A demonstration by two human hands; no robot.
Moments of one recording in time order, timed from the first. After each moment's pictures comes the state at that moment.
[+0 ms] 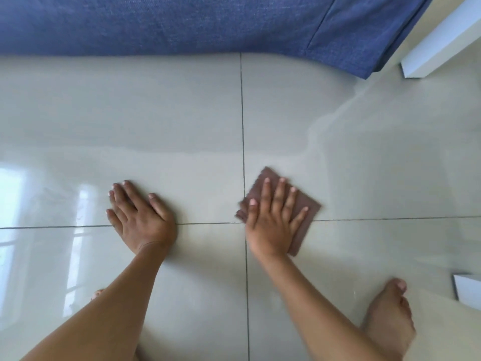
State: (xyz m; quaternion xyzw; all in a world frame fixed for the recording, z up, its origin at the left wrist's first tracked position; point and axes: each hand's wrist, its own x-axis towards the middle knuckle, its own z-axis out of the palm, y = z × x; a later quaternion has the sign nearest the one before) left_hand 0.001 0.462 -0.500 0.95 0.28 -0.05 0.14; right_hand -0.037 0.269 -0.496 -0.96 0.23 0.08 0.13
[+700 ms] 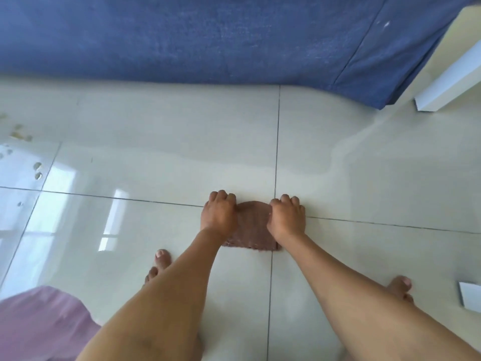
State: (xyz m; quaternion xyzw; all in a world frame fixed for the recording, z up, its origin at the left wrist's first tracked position) left_hand -0.026 0.435 -0.431 0.97 -0.01 -0.22 0.11; right_hand -0.037 0.284 -0.433 -0.97 0.06 0.22 0.08
